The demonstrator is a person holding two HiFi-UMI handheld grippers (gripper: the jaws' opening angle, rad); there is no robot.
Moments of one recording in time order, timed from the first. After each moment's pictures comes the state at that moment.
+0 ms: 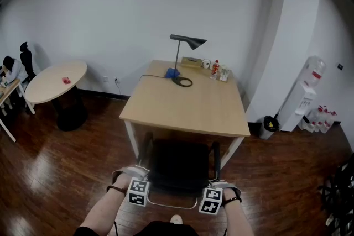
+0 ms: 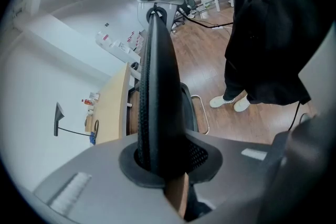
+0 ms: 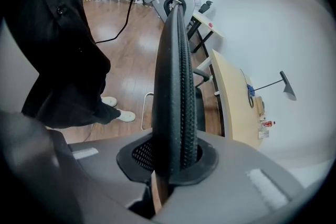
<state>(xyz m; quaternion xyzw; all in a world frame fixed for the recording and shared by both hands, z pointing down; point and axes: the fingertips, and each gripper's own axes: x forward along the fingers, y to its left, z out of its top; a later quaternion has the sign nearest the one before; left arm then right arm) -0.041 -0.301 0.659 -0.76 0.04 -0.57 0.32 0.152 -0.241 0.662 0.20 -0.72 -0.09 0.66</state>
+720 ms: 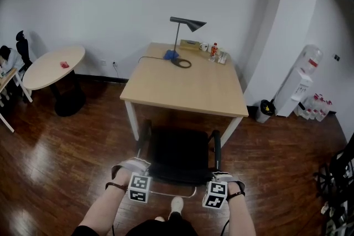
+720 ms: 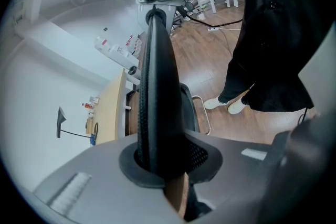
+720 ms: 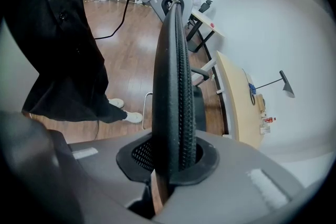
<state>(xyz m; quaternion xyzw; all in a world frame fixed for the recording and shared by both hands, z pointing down) -0.056 -0.231 0.649 -0.76 0.04 -0.56 0.33 0.137 -0.169 0.656 0.21 -0.72 -0.08 0.66</state>
